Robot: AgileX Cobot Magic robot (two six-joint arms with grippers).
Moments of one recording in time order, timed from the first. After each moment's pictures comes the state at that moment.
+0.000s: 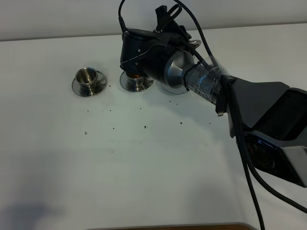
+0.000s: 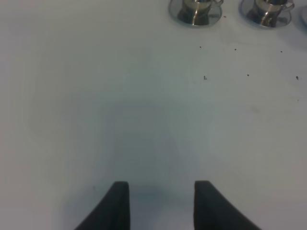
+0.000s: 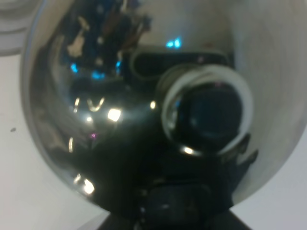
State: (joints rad) left arm 0.01 0.00 -0.46 -0.01 1.07 -0.07; right arm 0.92 2.47 -2.19 -1.02 1.22 -0.66
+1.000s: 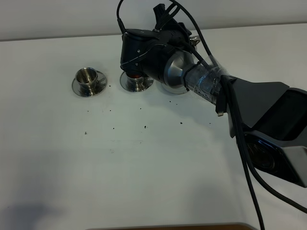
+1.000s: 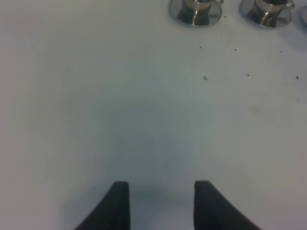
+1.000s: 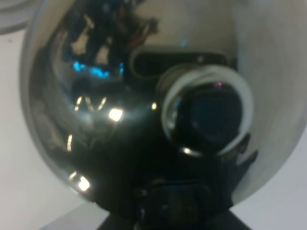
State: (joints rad) left arm 0.01 0.00 -0.46 -0.01 1.07 -0.07; right arm 0.92 2.47 -2.19 -1.06 1.22 -0.70
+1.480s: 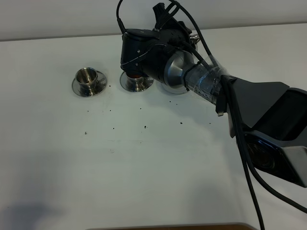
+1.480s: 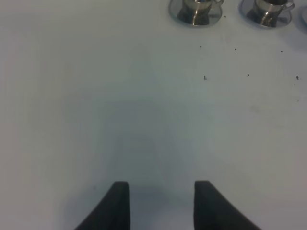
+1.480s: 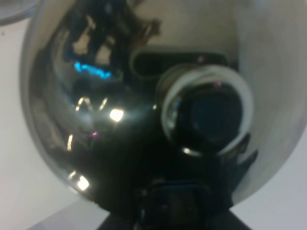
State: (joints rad) left arm 0.01 0.00 -0.46 -0.01 1.07 -0.07; right arm 0.92 2.47 -2.19 -1.07 1.22 -0.72
